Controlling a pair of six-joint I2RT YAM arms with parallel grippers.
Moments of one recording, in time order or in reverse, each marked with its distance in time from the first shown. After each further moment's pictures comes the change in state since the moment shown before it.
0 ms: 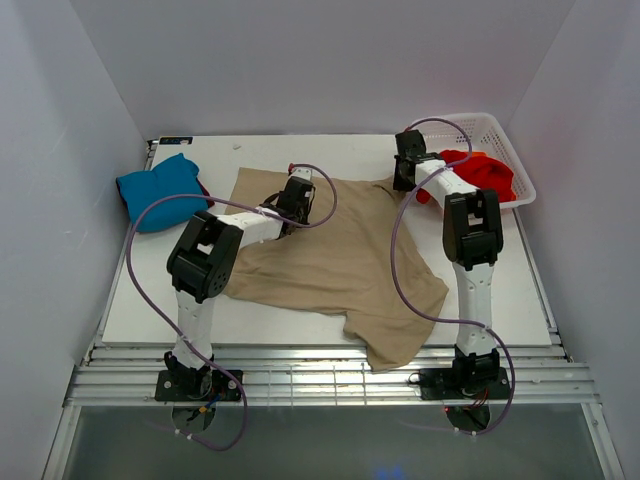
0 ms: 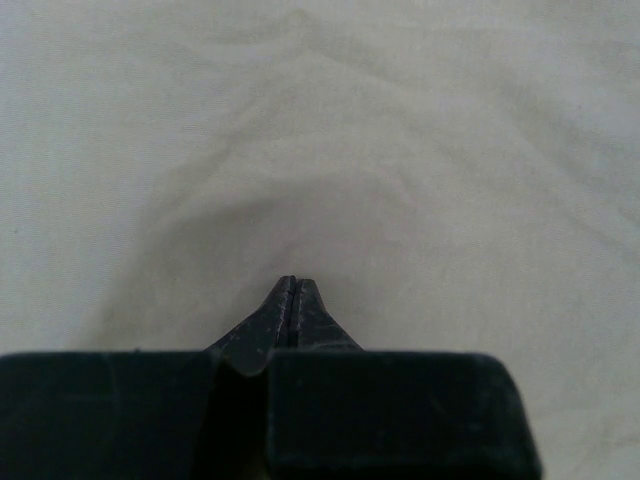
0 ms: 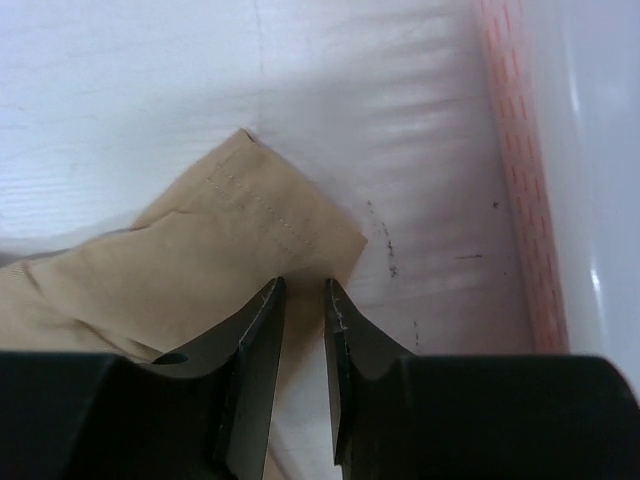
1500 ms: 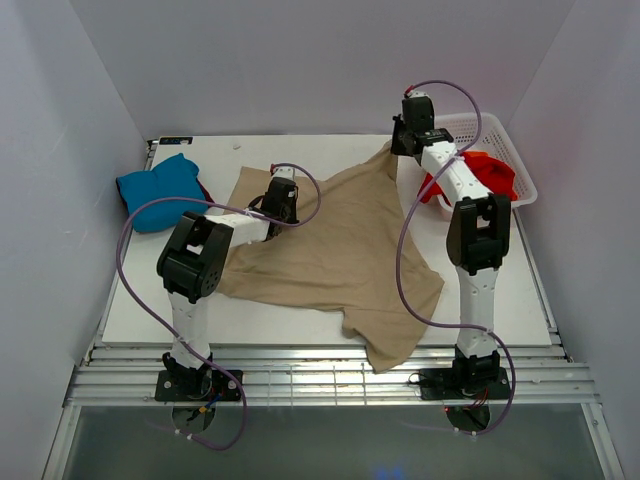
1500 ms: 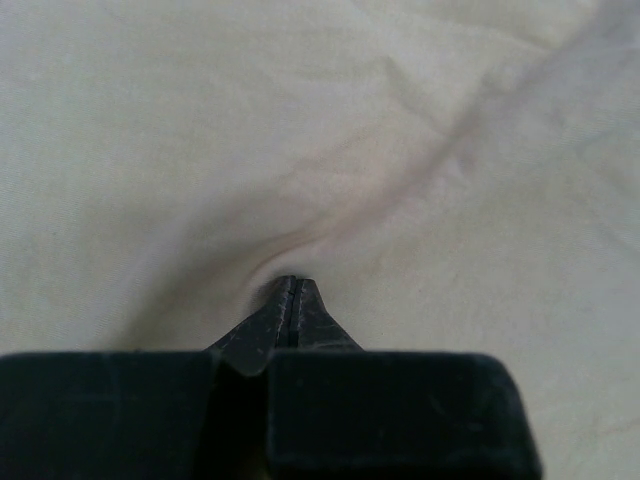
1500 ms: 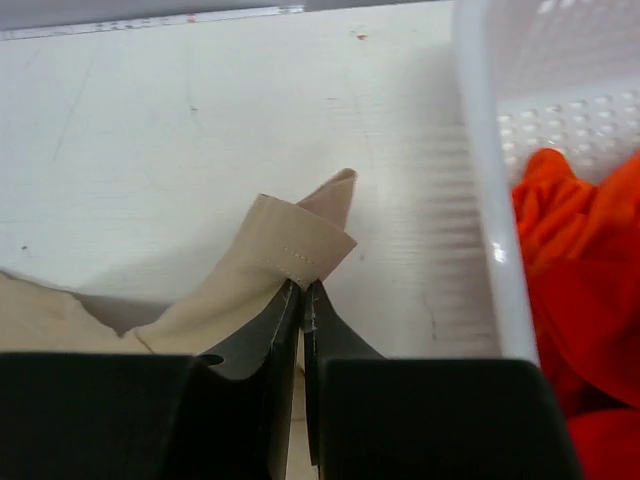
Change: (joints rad) left arm 0.082 -0.035 -0.105 0.128 0.076 -0.061; right arm -0.003 -0.078 0.193 -0.010 -0.102 -0.025
